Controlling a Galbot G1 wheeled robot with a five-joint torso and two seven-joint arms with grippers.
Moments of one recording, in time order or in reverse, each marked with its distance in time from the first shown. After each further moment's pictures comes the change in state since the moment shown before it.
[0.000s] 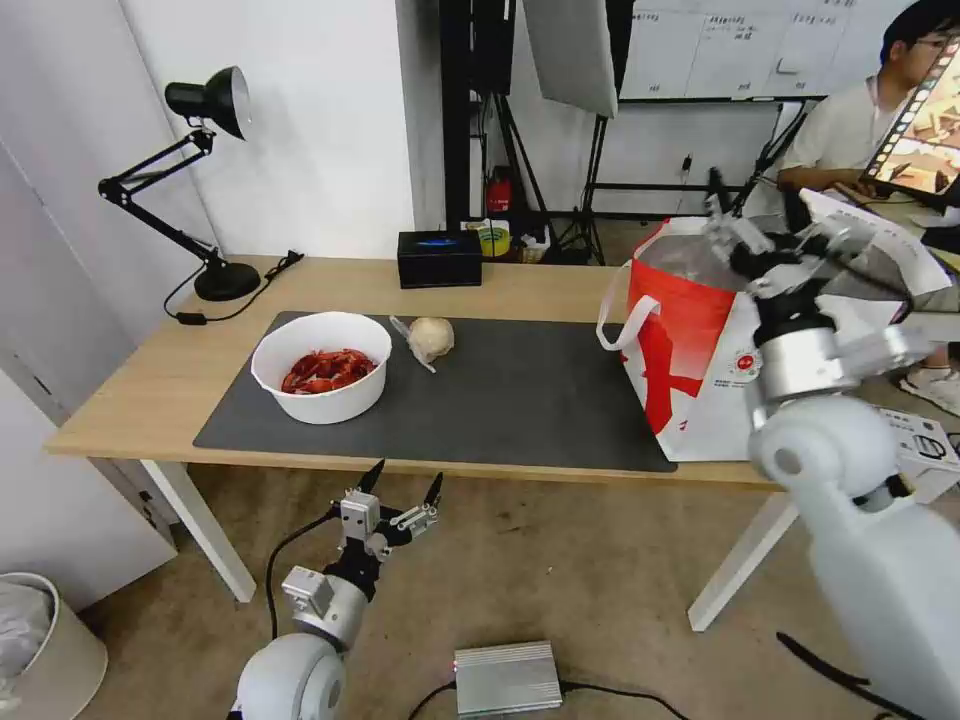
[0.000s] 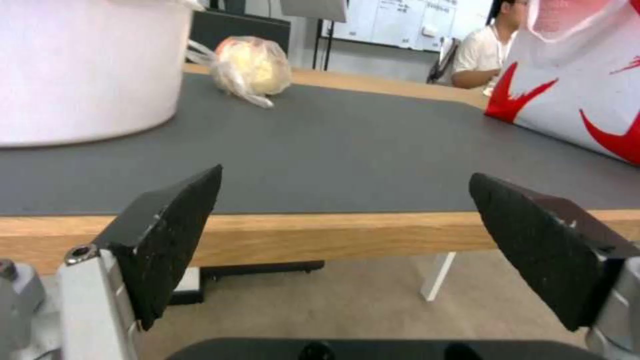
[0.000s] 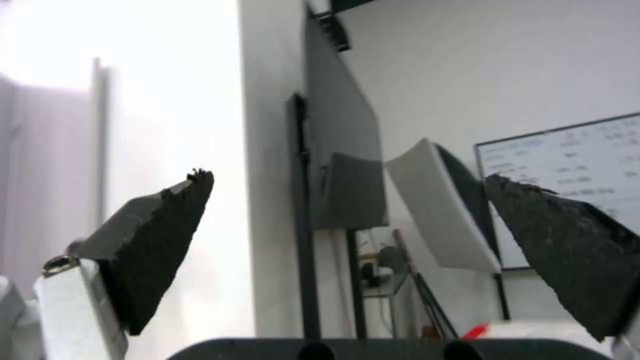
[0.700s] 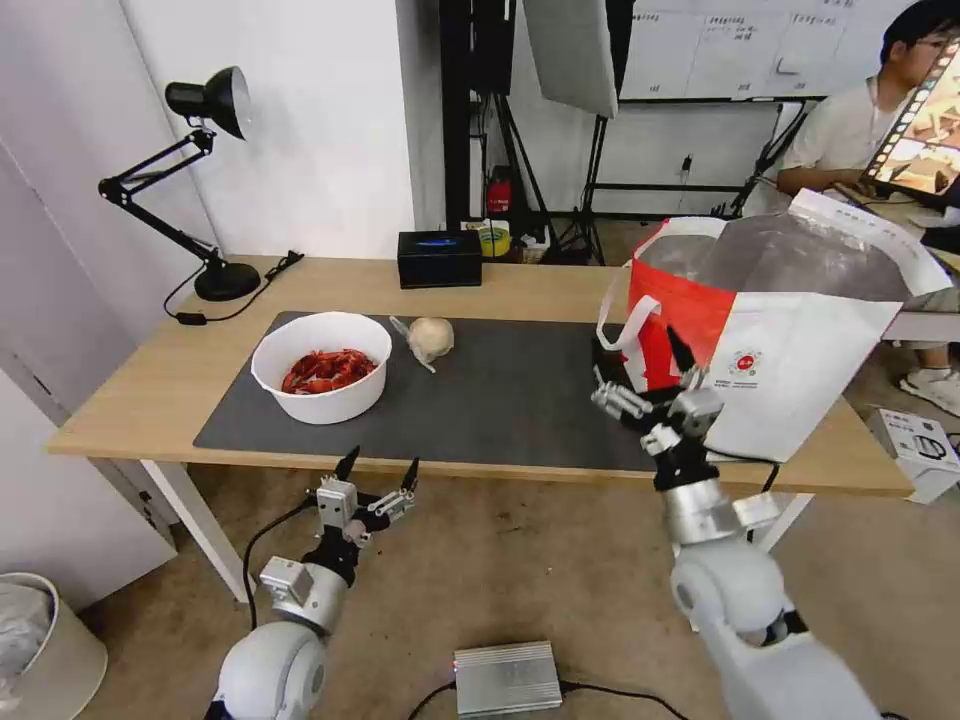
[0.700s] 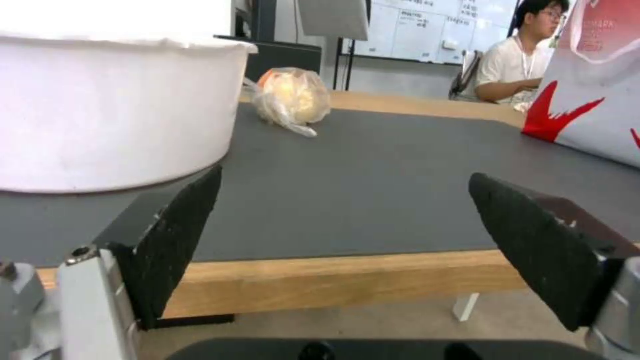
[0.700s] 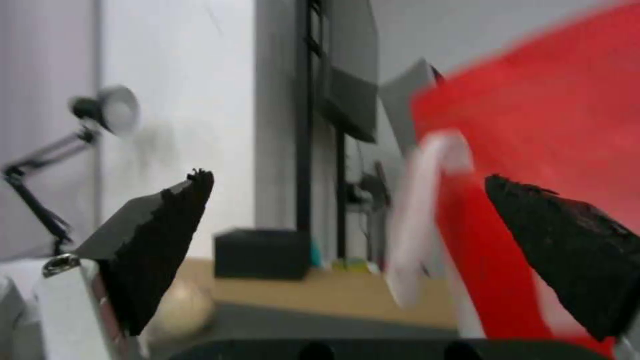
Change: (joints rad) left arm -0.023 0.001 -0.059 0.010 0.005 -0.018 0.005; right arm -0.364 0.250 -0.015 -0.065 -0.408 0.152 -0.078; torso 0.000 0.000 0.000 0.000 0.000
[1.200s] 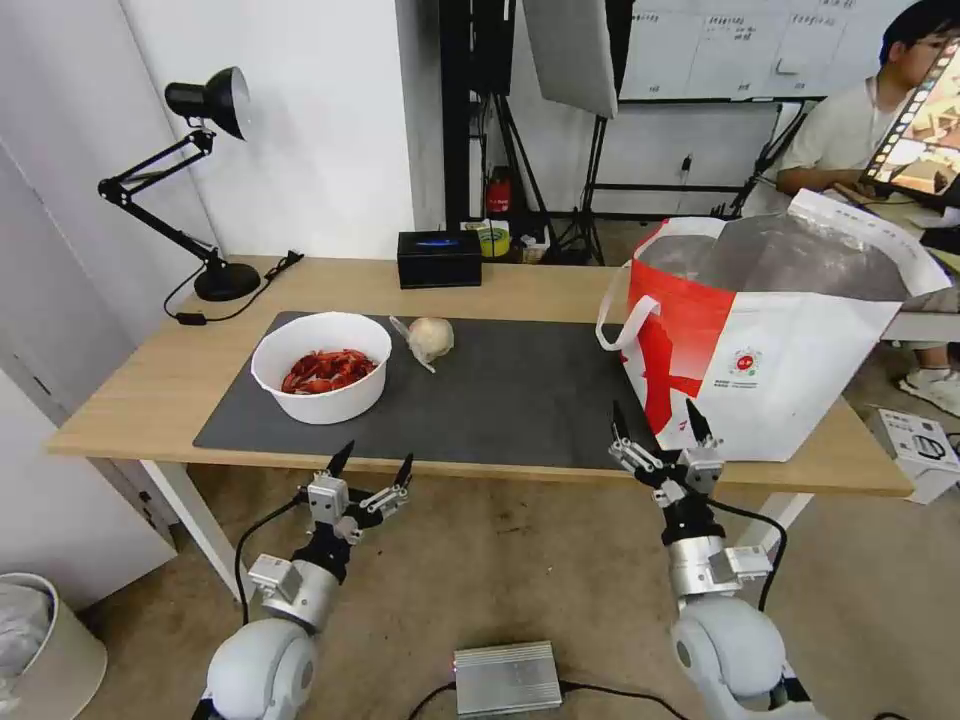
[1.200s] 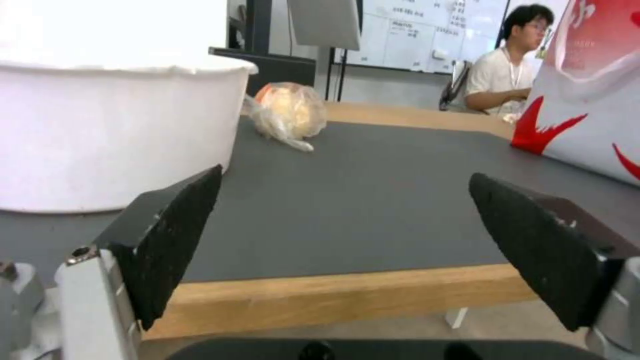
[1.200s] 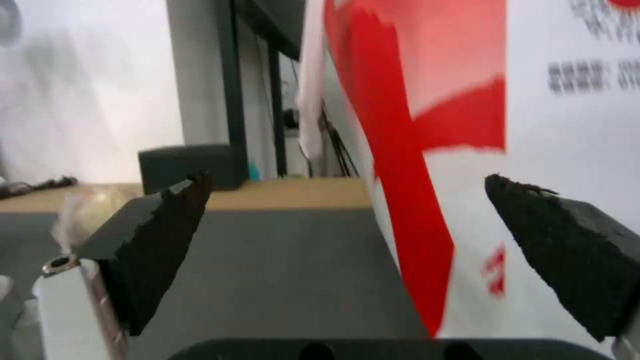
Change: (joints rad) left arm 0.005 0.015 -0.023 -0.018 -0.044 0.000 0.036; right arm -0.117 0.071 0.055 -0.019 -0.043 -0.087 0.083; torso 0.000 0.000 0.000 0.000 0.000
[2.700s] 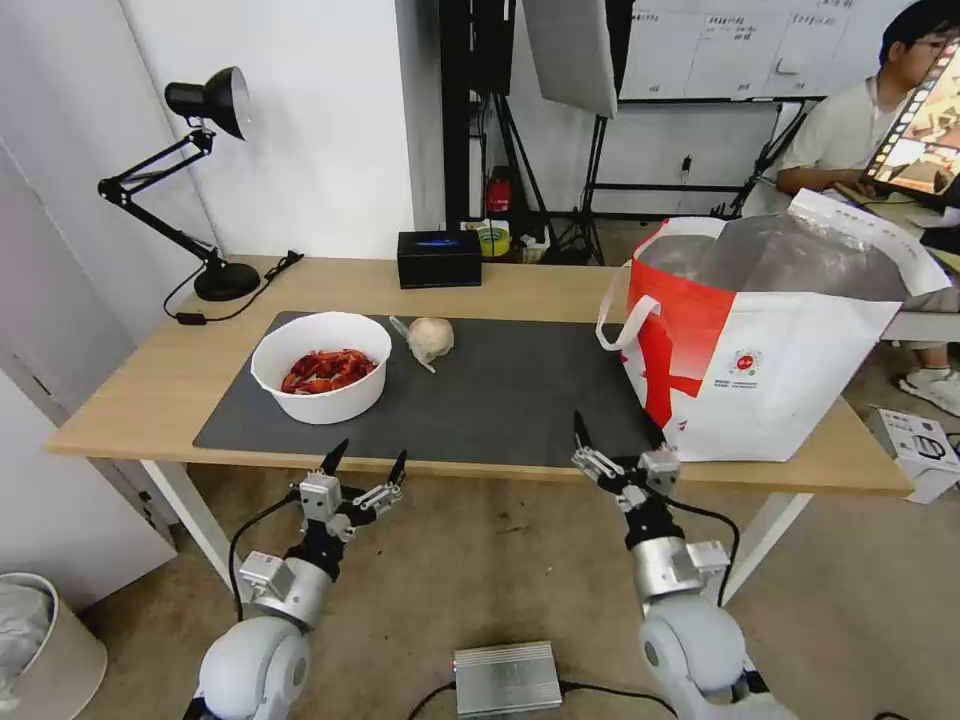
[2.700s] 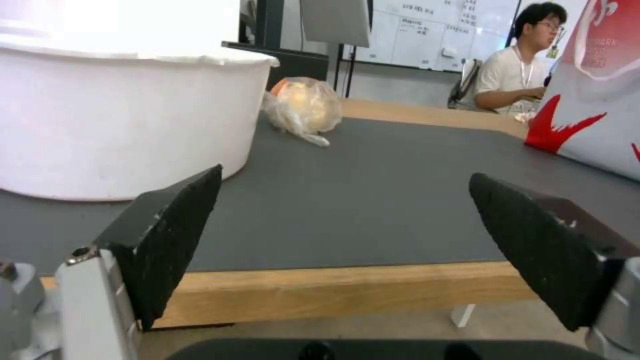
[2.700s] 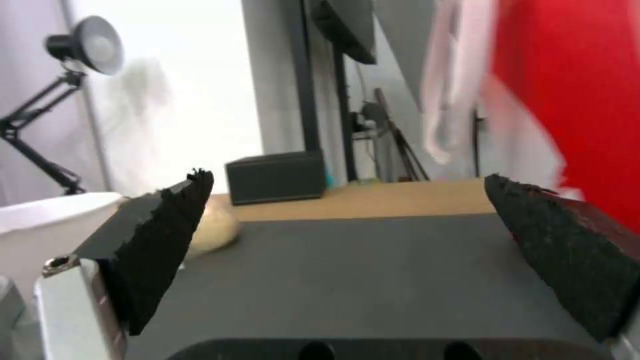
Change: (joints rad) left arm 0.003 0.005 -0.017 0.008 -0.014 0.005 -0.005; right arm 0.128 -0.009 -0.155 -0.052 0.064 -0.007 -0.039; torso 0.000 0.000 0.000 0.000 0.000
